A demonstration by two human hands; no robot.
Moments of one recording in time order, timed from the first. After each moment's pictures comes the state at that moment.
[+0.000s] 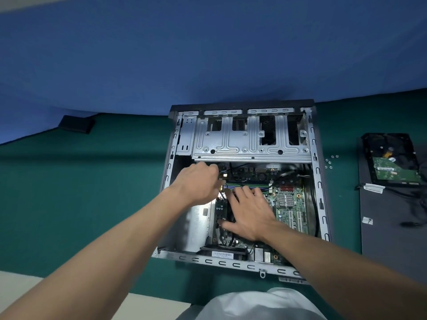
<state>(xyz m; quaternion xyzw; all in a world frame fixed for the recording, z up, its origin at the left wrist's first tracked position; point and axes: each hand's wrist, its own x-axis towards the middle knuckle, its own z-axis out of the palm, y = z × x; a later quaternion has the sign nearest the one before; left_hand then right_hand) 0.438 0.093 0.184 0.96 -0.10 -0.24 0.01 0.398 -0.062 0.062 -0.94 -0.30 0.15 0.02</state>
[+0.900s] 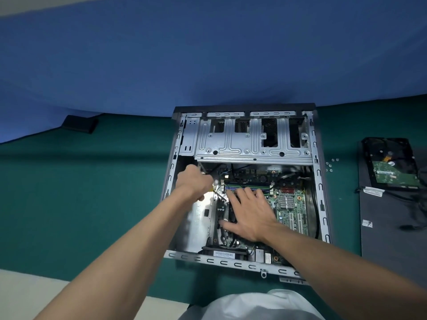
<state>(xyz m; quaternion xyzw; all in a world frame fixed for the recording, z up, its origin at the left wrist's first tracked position) 0.437 0.097 0.167 0.88 0.31 -0.24 0.28 0.397 -0.061 0.060 -0.94 -0.30 0.16 0.03</state>
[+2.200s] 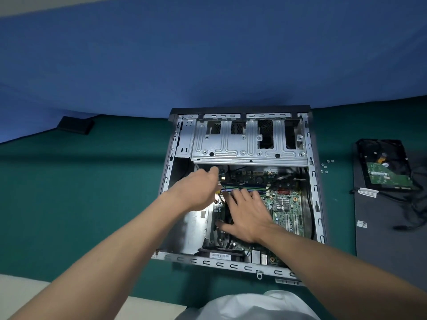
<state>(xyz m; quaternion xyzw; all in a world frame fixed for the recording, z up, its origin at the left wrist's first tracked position) 0.431 0.094 0.183 0.95 -0.11 -0.29 0.09 0.397 -0.063 0.064 -0.94 -0.30 0.15 0.03</state>
